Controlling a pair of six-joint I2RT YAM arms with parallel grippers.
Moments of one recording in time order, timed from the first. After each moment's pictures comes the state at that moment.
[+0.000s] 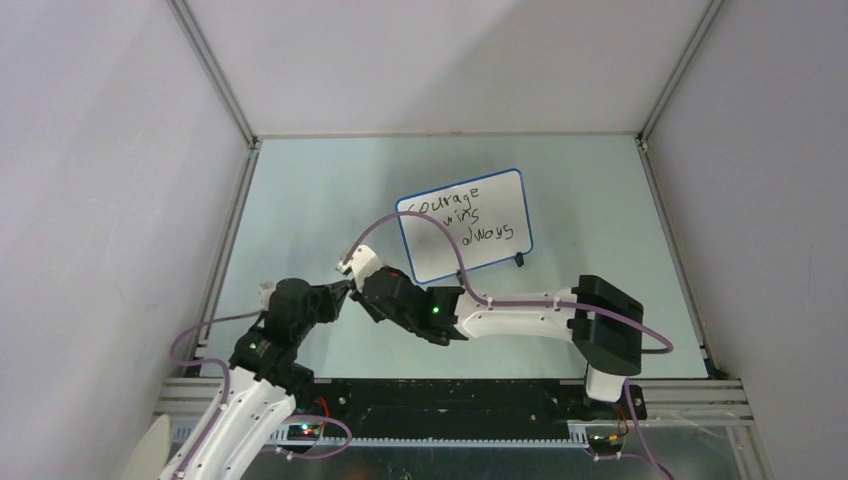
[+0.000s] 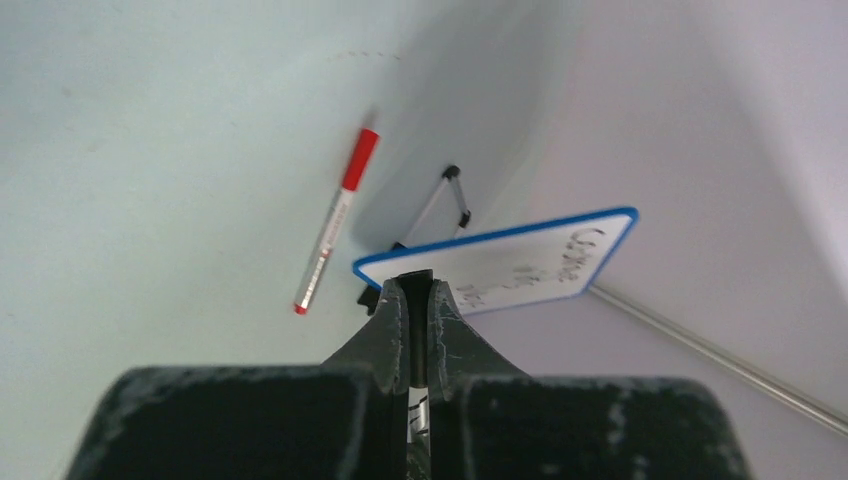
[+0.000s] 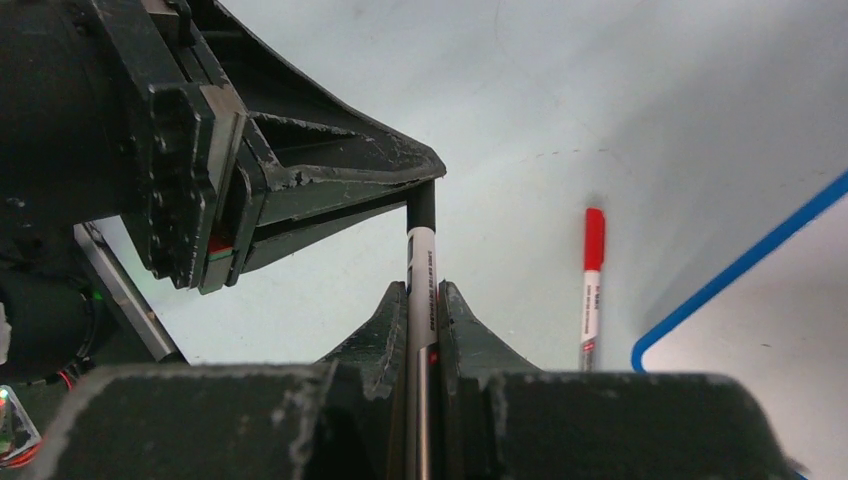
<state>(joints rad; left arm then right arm) -0.38 0.39 0.36 -0.56 -0.15 -1.78 1.31 1.76 1.27 0.02 0.40 0.16</state>
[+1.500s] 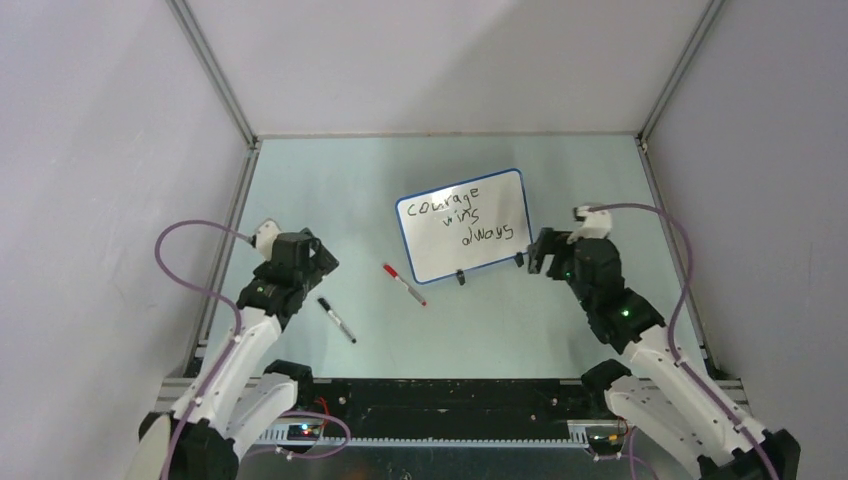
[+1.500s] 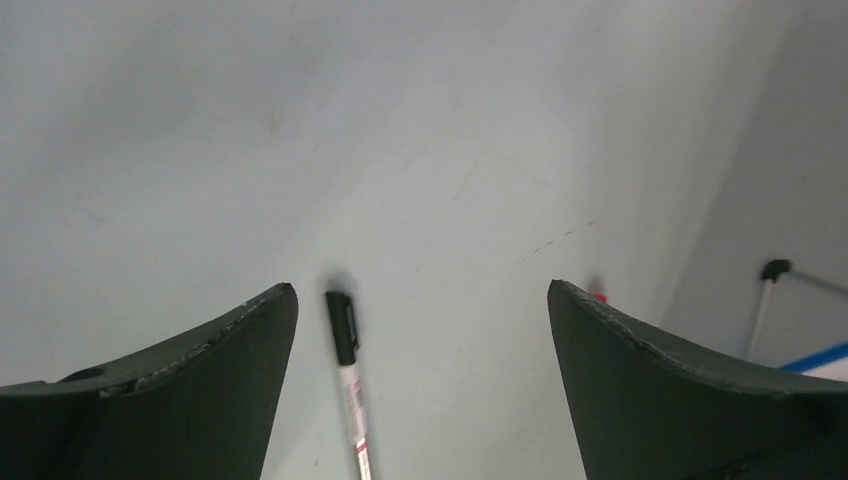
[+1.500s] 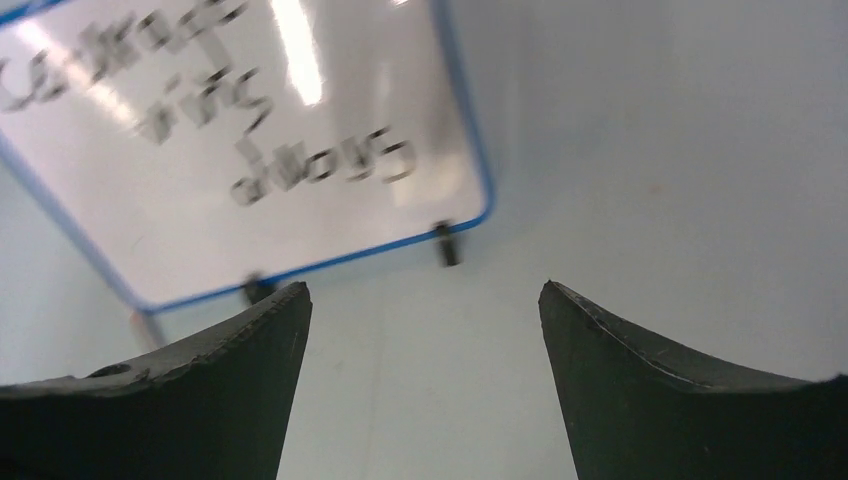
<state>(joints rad) -0.20 0.89 0.60 -0.55 -0.37 -0.82 0.56 0.76 0.62 -0.27 0.28 0.33</state>
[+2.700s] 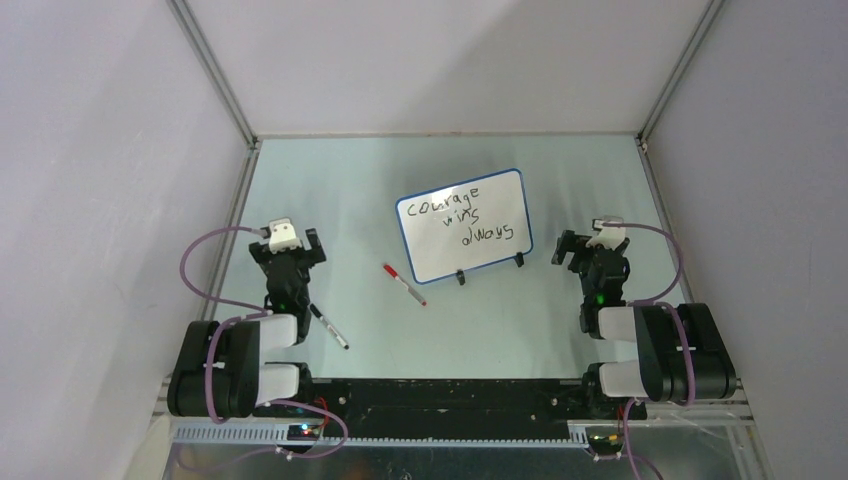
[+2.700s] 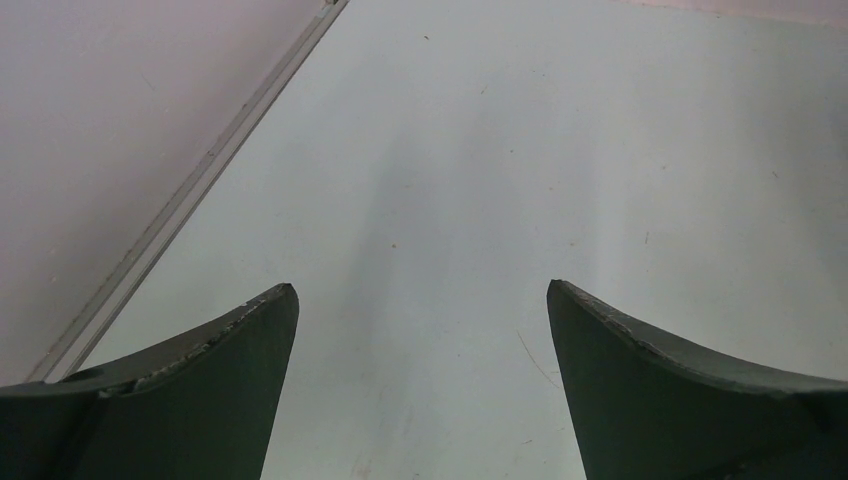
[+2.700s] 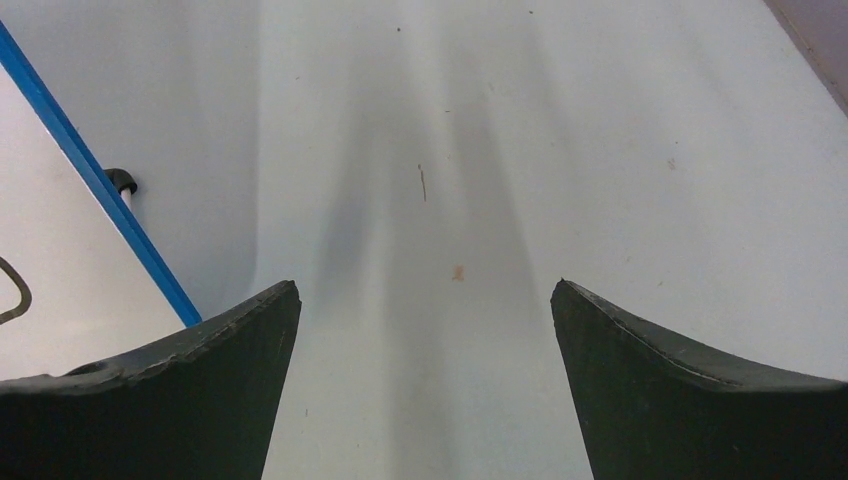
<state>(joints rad) -0.01 1.26 0.16 1.01 -0.31 -0.01 0.04 1.36 0.20 0.96 0.13 0.10</state>
